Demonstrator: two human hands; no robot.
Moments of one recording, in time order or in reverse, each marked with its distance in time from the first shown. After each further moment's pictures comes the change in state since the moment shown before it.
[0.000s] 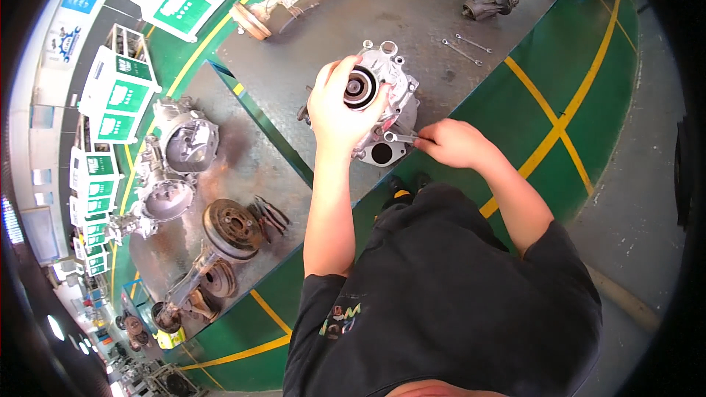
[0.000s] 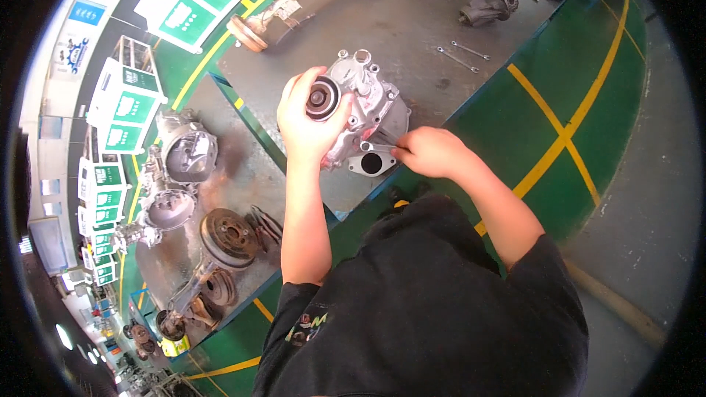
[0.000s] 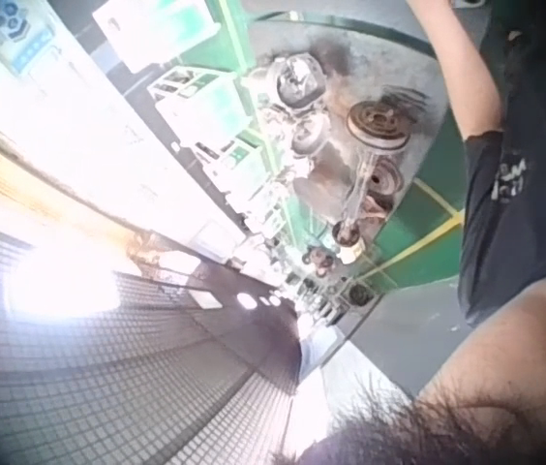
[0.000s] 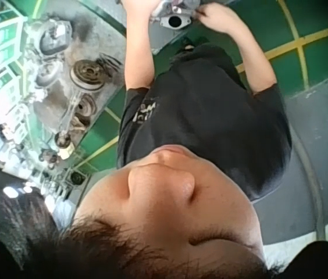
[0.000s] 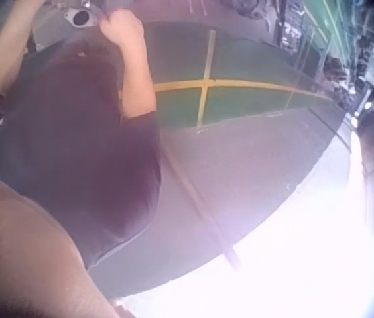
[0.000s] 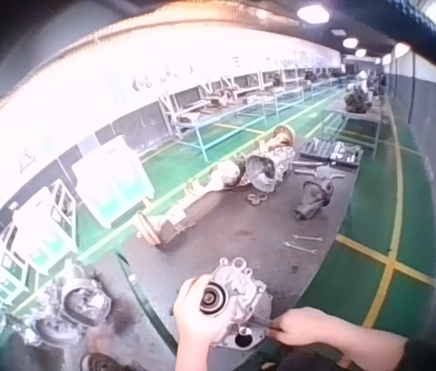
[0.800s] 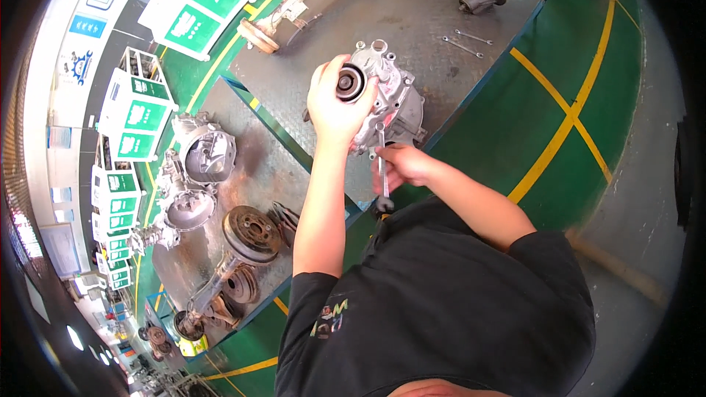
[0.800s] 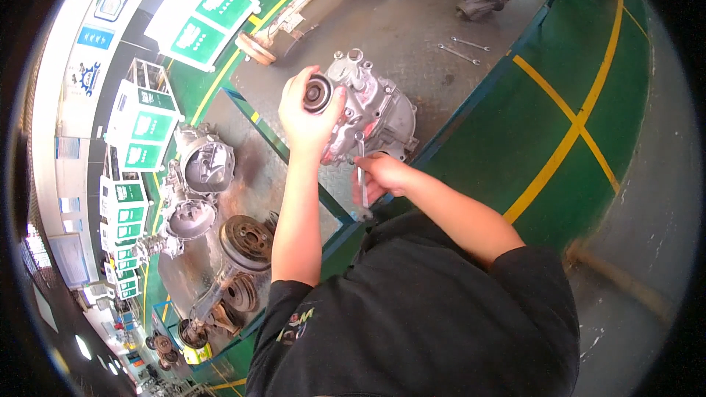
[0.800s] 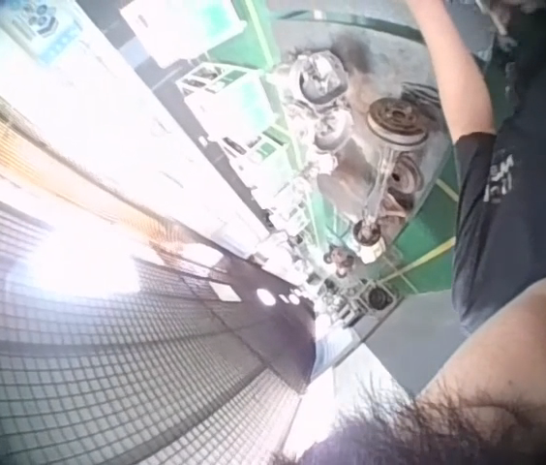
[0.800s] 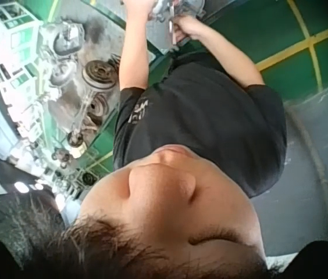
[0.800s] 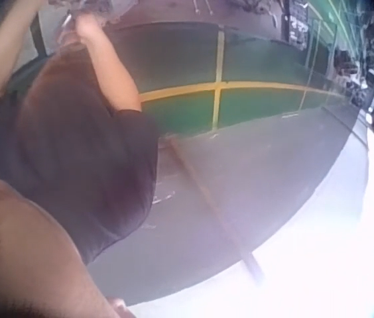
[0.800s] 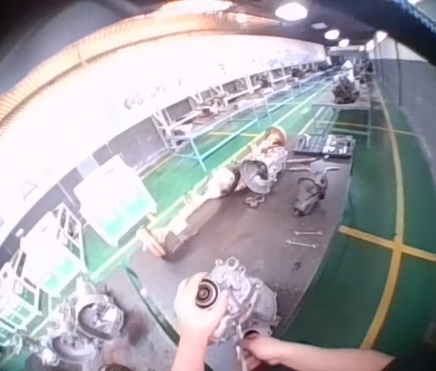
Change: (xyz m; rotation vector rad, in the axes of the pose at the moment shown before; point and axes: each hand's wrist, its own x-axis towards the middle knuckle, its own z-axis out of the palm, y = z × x) left_hand 0.000 -0.001 -0.001 0.000 -0.001 0.029; right_hand 0.038 -0.035 0.110 1.461 -0.284 0.188
